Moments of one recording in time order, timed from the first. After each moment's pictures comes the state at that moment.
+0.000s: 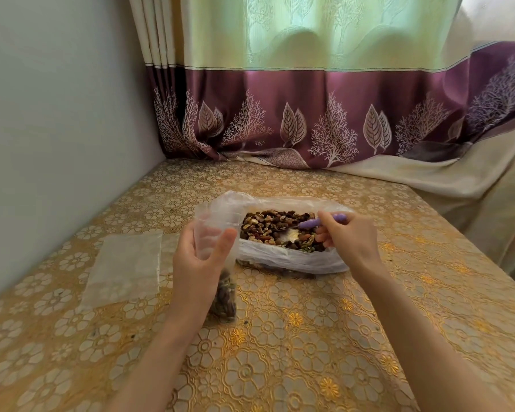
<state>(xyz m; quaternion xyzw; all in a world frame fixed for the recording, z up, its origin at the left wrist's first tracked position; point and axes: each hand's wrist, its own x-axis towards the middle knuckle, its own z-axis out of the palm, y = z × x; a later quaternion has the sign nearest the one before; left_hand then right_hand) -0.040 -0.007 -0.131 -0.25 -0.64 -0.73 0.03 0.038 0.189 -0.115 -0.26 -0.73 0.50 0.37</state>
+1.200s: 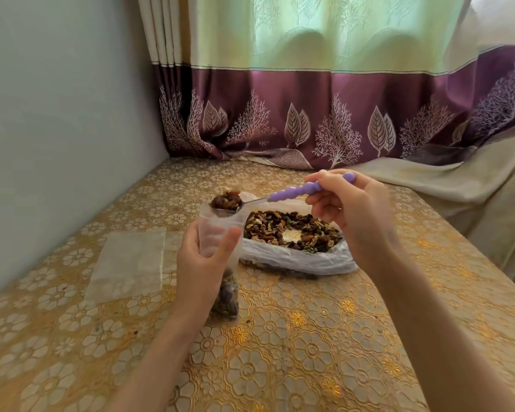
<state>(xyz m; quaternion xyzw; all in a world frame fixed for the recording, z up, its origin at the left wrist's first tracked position) -0.040 -0.007 -0.131 -0.24 -0.64 -0.73 0.01 0.059 0.142 -0.048 -0.09 -0.66 0.64 0.39</state>
